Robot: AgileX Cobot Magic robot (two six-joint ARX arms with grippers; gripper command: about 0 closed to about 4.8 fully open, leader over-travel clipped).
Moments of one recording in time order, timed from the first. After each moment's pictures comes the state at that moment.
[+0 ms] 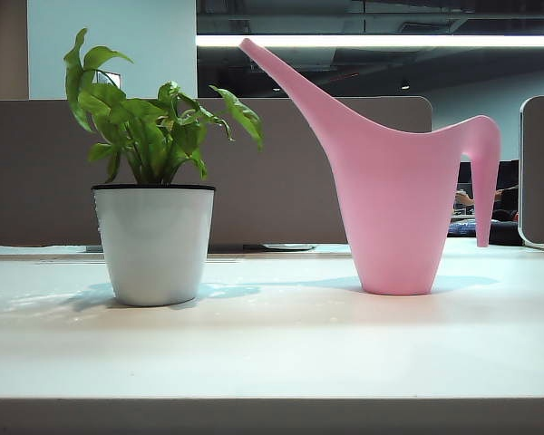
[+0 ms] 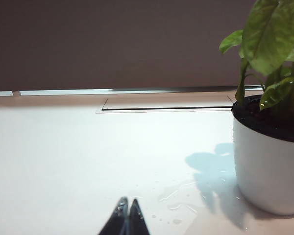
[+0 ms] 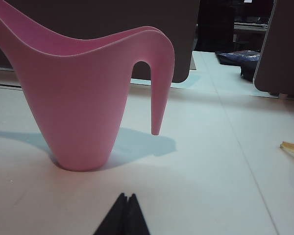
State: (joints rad) left arm 0.04 0.00 0.00 0.05 0.02 0.05; right arm 0.11 0.00 0.01 0.02 0.05 -0.08
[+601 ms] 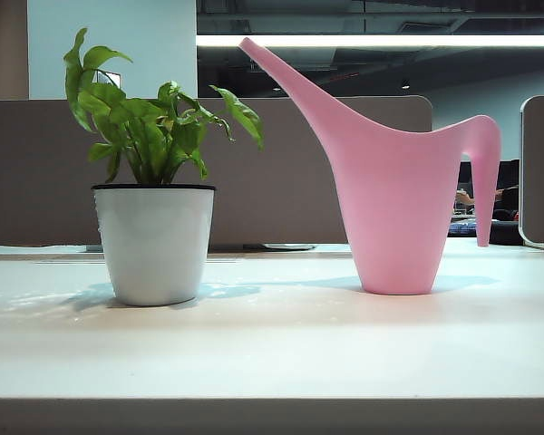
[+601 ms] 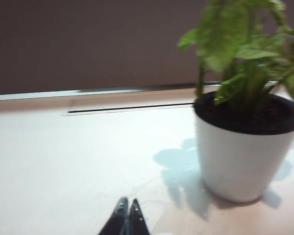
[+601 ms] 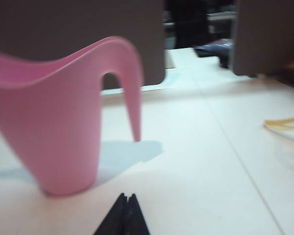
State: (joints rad) left arm 0.04 0.00 0.02 0.03 0.15 0.05; right arm 0.11 0.00 0.03 0.03 0.18 0.12
